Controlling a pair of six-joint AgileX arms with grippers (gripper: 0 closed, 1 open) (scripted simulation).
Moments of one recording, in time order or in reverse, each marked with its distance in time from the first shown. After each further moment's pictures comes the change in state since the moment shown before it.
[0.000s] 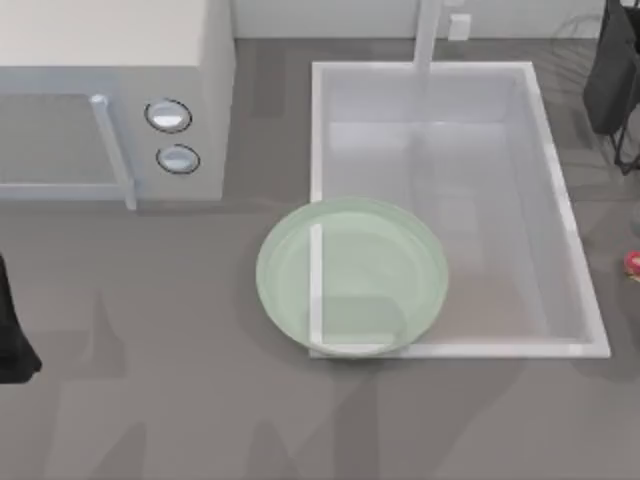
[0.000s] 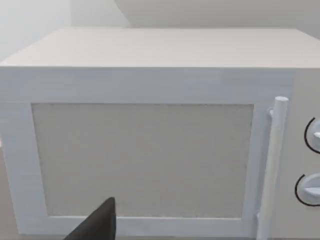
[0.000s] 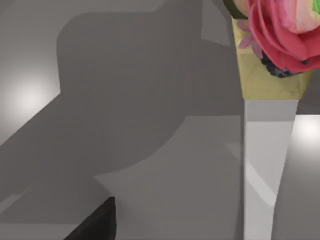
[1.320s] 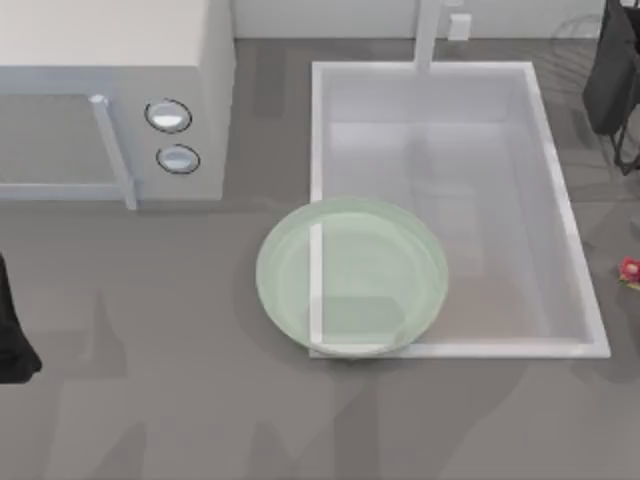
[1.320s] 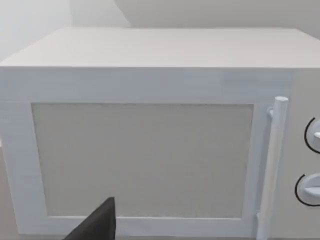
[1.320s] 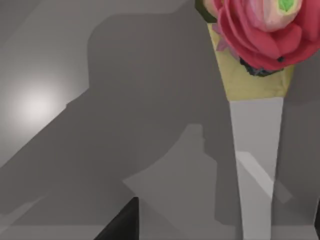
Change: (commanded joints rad) left arm 0.000 0.000 0.000 0.000 0.000 0.000; right arm 0.000 0.033 -0.040 0.064 0.000 0.000
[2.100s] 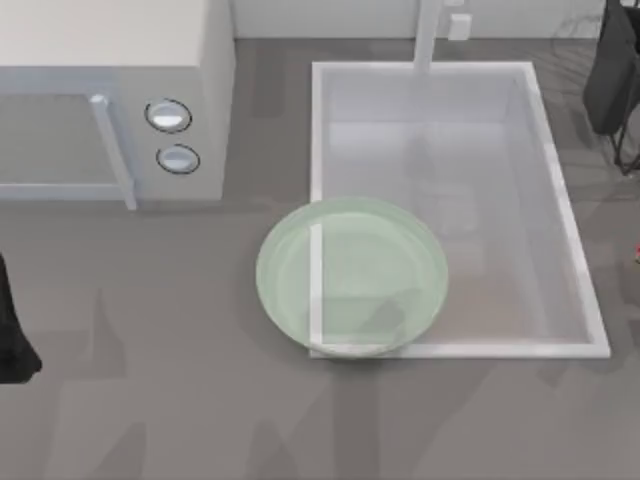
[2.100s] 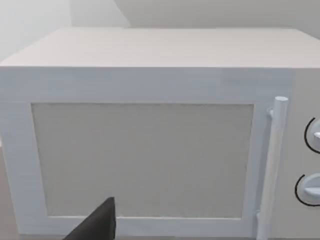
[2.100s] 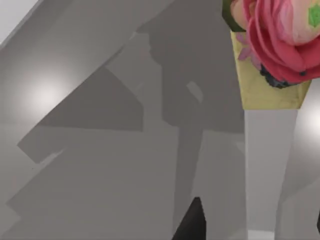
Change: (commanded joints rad) left arm 0.000 0.000 0.000 0.000 0.000 0.000; right arm 0.004 -0.101 0.116 -0.230 -0.019 0.015
